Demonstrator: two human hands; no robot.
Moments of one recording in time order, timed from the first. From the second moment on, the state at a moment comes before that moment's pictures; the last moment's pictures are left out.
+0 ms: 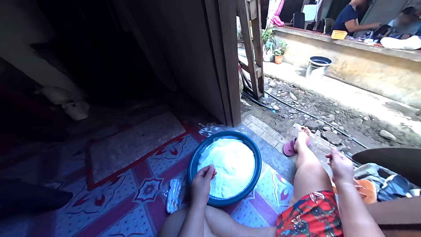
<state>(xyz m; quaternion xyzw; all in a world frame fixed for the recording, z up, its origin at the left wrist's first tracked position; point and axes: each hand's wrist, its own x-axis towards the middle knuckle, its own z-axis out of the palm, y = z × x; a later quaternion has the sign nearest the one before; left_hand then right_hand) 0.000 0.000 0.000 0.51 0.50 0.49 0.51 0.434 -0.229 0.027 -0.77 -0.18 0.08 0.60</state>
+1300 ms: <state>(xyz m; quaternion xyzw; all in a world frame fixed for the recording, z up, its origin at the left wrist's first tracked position) 0.044 -0.019 0.053 0.54 0.55 0.35 0.54 0.274 -0.049 0.097 -0.61 -0.76 0.21 -0.03</state>
